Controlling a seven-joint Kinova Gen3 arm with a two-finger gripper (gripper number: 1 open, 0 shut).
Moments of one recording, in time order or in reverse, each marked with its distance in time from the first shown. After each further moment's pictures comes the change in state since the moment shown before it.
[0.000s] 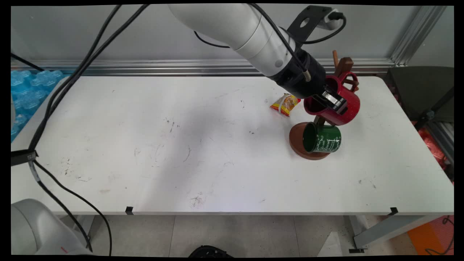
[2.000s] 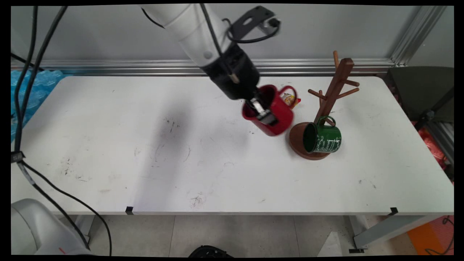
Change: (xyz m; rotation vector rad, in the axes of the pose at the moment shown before) arm -0.035 -0.013 -0.100 0.061 -0.284 0.119
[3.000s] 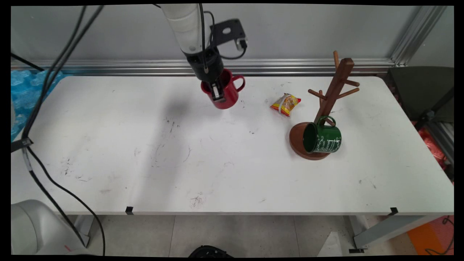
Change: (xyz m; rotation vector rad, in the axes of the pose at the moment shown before) arm -0.011 -0.115 0.026 0.276 -0.329 0.156
